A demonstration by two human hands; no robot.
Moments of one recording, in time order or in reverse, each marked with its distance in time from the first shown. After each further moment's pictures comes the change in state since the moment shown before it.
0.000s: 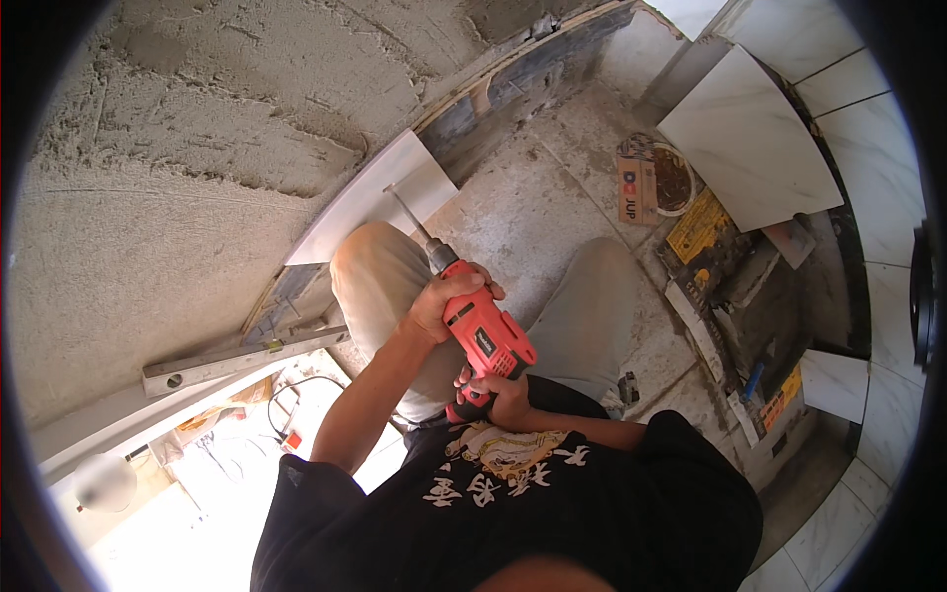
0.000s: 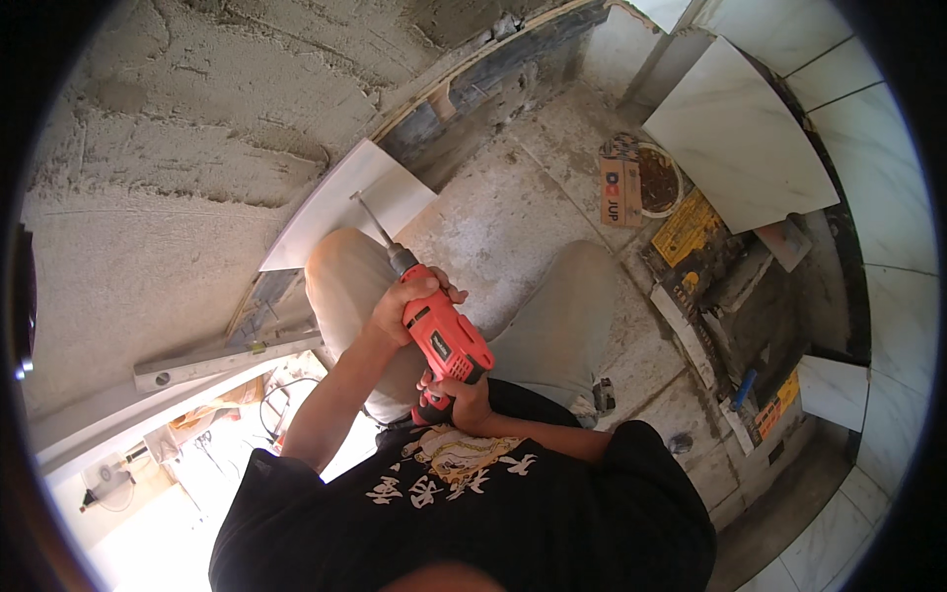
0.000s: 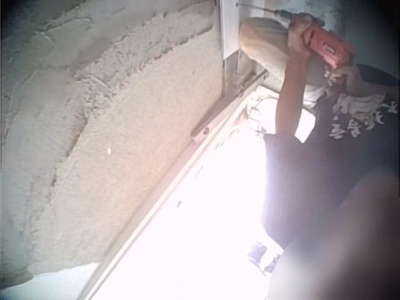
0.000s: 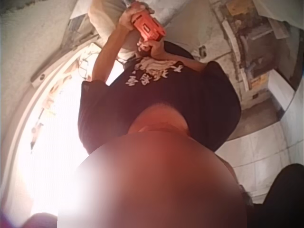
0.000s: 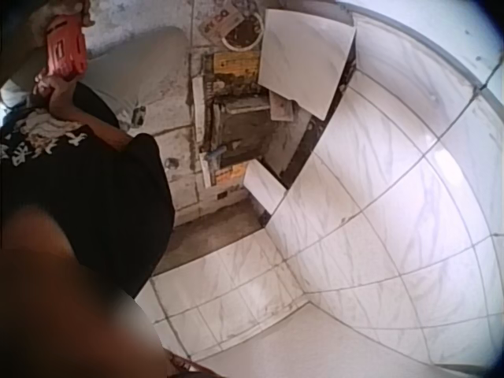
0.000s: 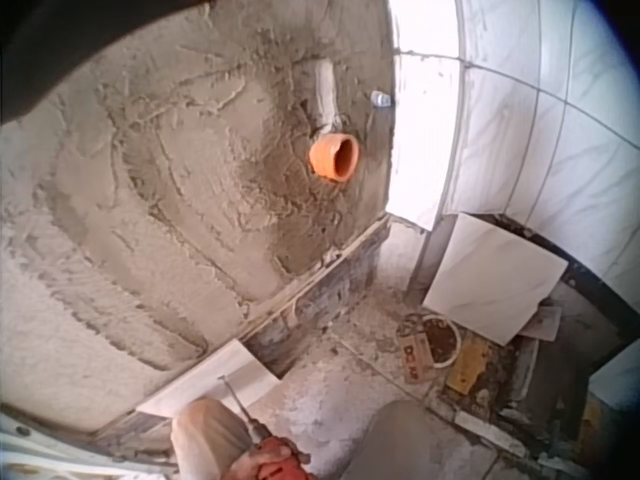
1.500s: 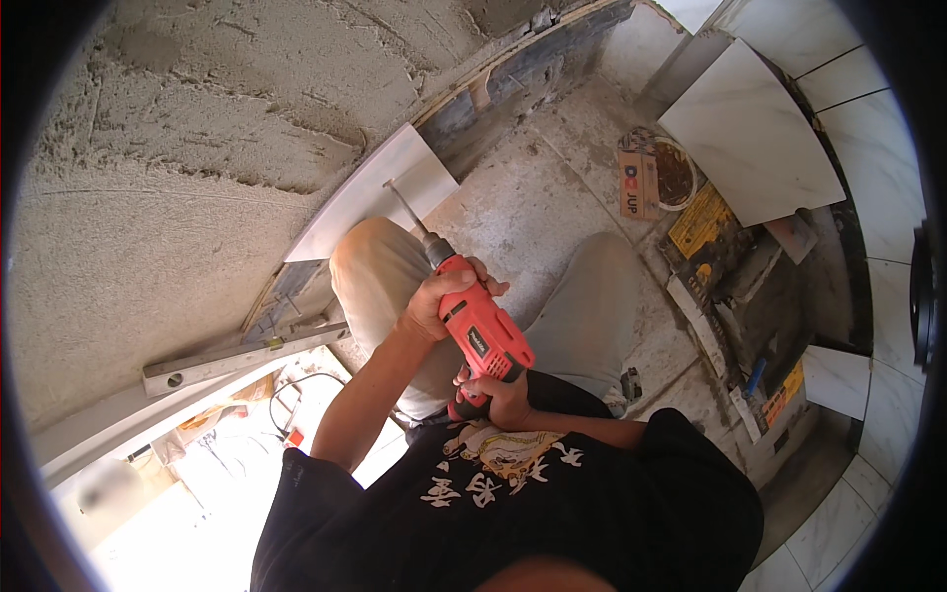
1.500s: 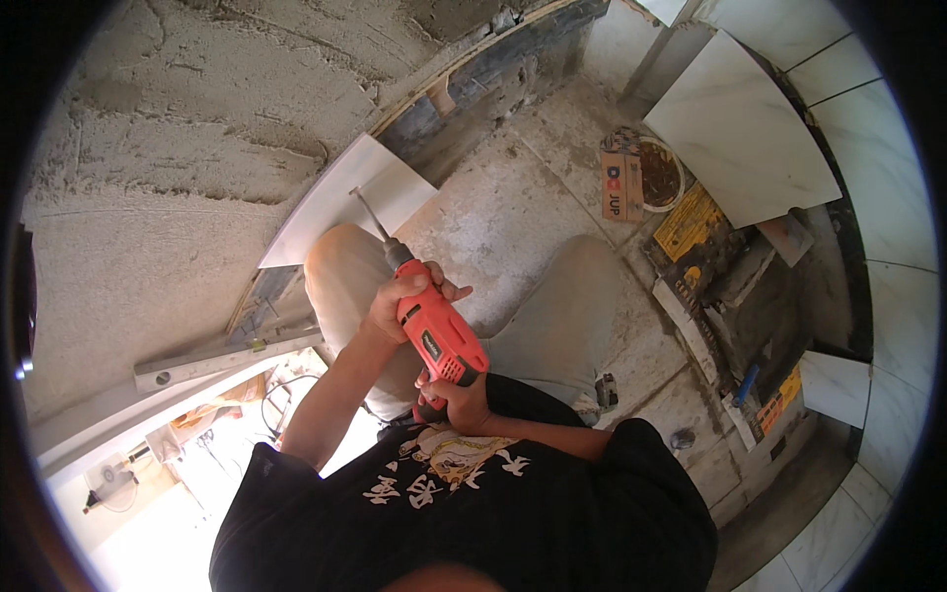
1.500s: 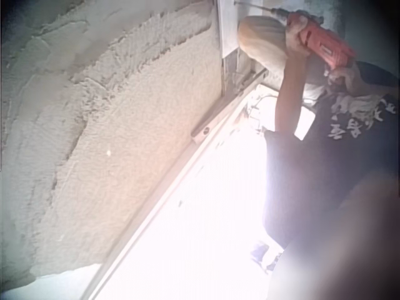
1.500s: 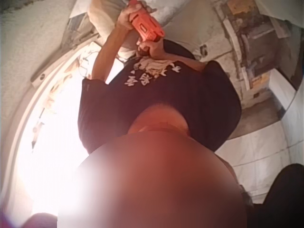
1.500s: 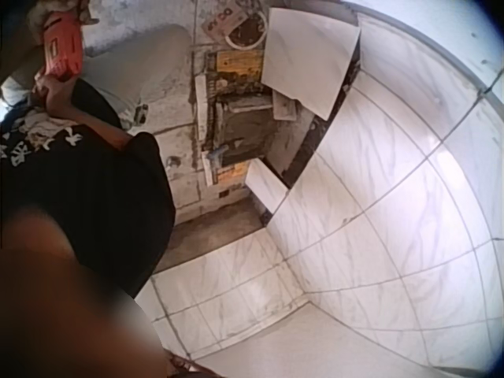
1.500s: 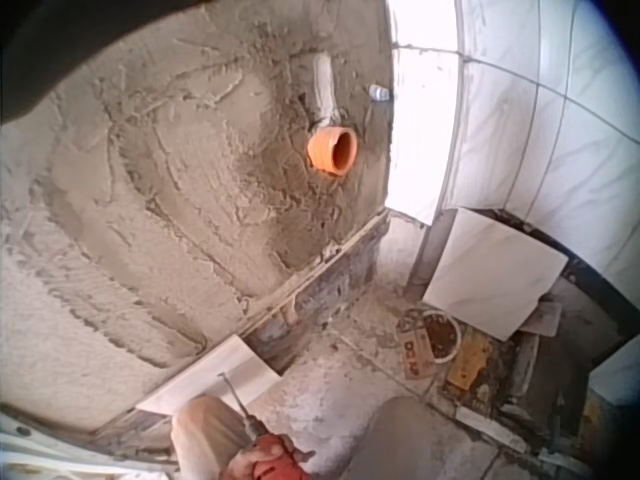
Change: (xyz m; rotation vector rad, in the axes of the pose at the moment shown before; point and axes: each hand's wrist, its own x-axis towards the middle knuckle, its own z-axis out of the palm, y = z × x) left_hand 0.001 0.000 0.000 -0.153 -0.178 0.052; right_hand -0.009 -0.008 0.014 -0.138 -0.024 -0.079
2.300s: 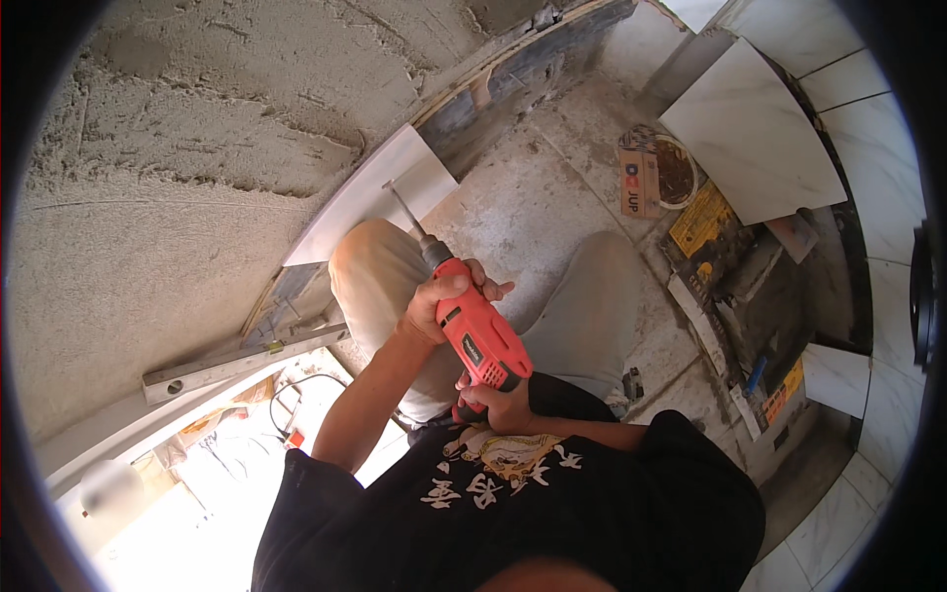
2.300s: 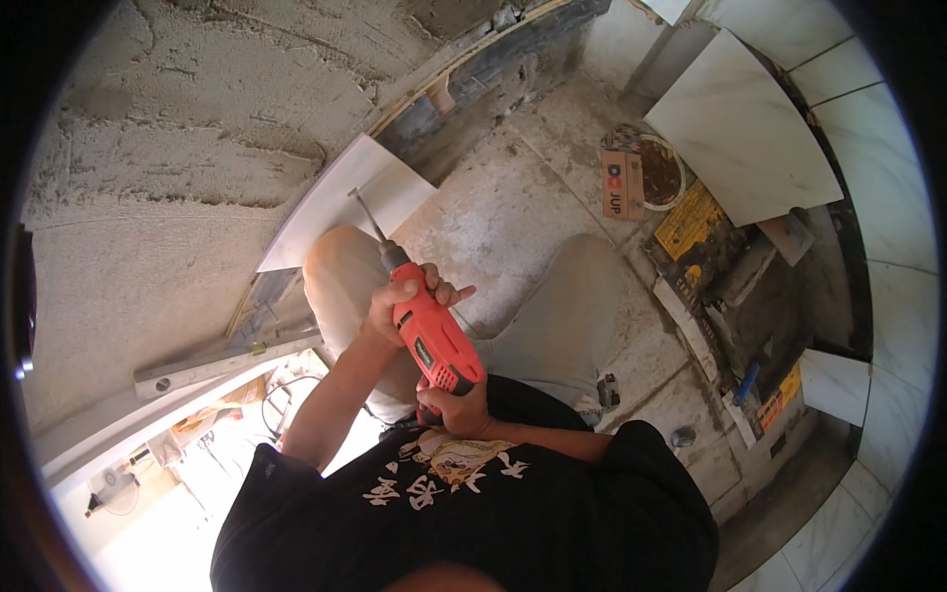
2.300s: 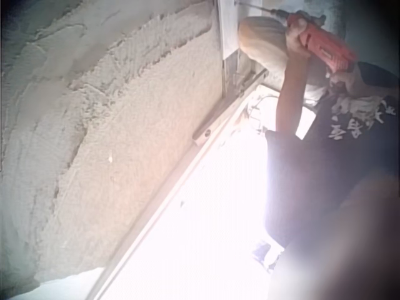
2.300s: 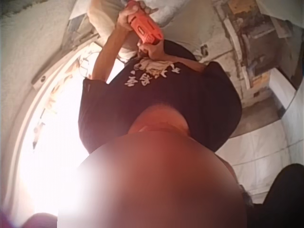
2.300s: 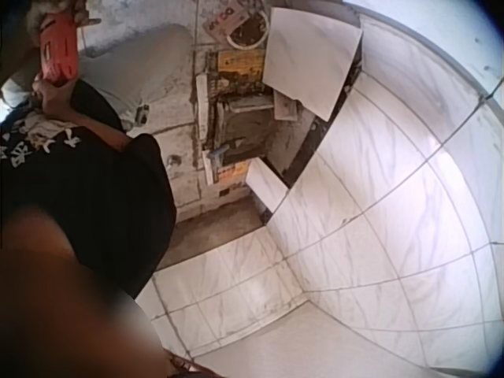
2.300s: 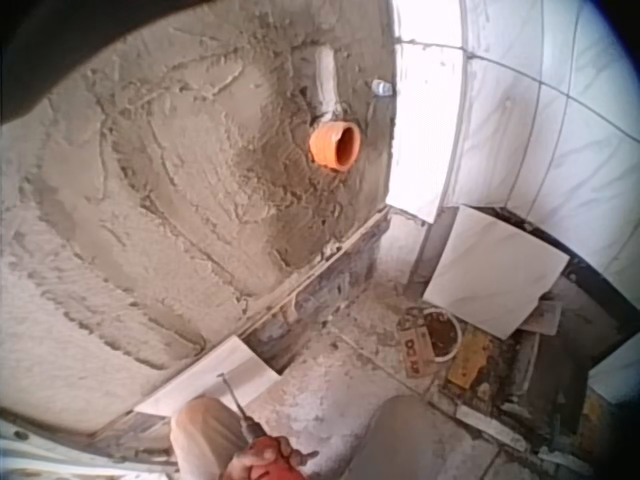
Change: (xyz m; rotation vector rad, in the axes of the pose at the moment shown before) left_hand 0.001 -0.002 -0.001 0.042 -0.111 0.055; right_hand -0.004 0.000 0.002 -0.154 -0.002 -0.050
